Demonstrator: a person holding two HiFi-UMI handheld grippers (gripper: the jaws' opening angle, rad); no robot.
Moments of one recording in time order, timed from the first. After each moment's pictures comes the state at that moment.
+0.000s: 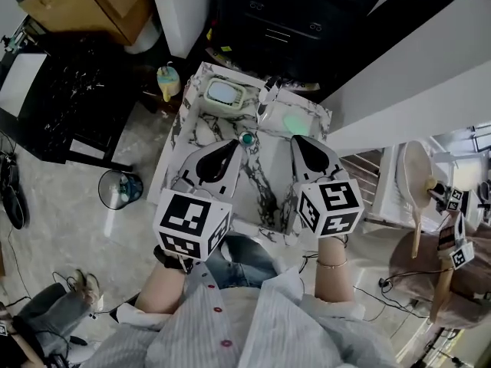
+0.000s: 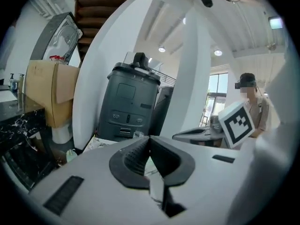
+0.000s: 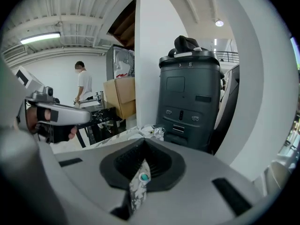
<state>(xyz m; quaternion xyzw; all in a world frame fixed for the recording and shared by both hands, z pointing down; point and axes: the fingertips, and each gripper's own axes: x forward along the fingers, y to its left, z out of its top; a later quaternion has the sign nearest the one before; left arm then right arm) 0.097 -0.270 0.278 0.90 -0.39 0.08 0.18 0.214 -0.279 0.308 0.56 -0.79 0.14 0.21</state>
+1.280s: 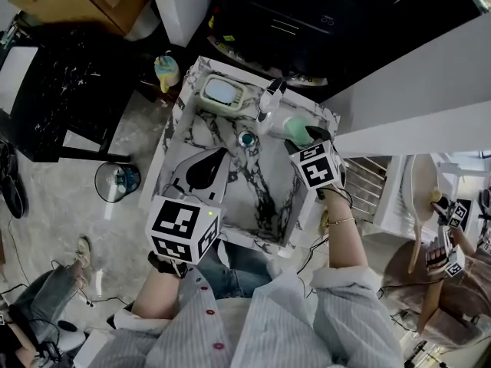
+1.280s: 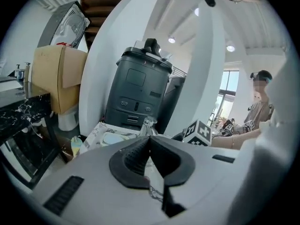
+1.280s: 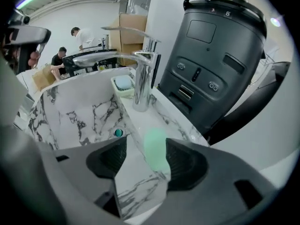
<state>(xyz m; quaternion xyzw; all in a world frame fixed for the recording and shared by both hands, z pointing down) 0.092 -0.297 0.339 0.87 -0.42 0.12 0.23 0.280 -0.344 0.493 0.45 -0.74 0.16 0.48</state>
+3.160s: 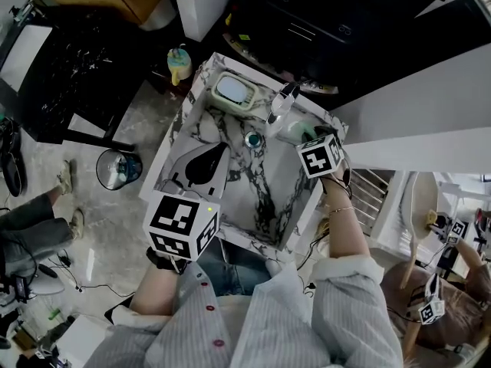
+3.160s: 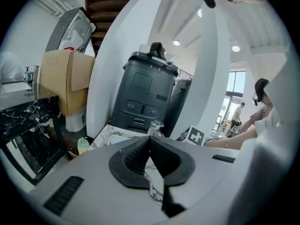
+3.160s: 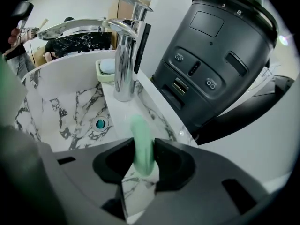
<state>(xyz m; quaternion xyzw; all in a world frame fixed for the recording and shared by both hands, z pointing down) 0.077 -0.303 0.335 0.85 -0.46 0.11 0.23 0.311 -0.375 0.516 0.46 -0.68 0.13 0.55</state>
